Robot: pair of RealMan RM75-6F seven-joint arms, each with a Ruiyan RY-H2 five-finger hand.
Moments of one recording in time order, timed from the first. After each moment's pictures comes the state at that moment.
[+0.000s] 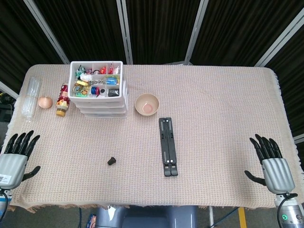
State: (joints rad) left arm -0.10 -1.14 -0.01 -1.65 1.56 1.49 0.24; right arm 0.09 -1.15 0.04 -1.60 -1.60 1.52 -0.03
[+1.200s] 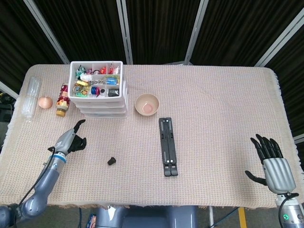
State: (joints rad) left arm -0.51 -1.37 -0.31 -1.75 0.66 0.89 0.15; right arm 0.09 -1.14 0.04 -1.61 -1.59 1.51 -0.01
